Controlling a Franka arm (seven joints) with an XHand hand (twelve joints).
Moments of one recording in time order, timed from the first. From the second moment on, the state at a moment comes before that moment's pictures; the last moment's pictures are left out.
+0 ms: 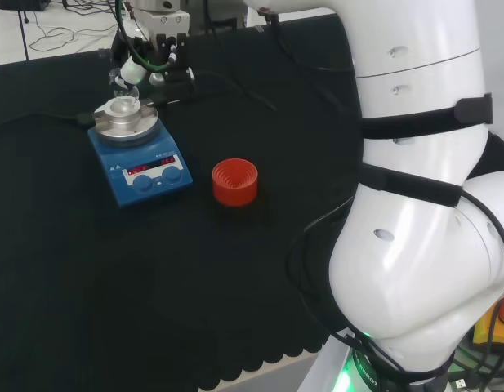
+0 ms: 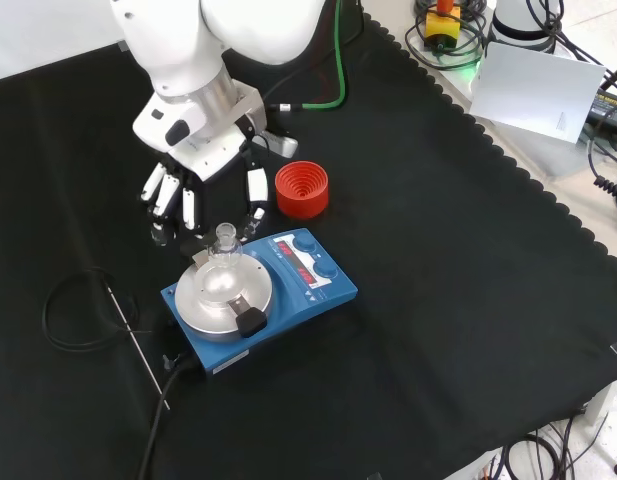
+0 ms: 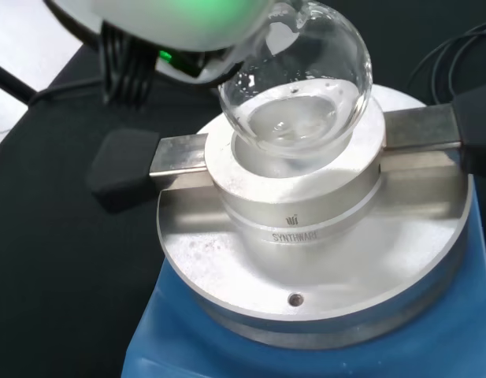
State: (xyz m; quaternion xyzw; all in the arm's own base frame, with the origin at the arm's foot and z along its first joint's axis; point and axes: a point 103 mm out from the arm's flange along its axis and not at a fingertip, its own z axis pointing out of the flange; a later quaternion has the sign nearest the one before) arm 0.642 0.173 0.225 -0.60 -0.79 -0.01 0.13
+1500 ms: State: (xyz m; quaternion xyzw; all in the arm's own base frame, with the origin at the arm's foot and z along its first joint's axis) arm 0.674 0.171 0.211 -0.60 -0.79 -0.02 0.13
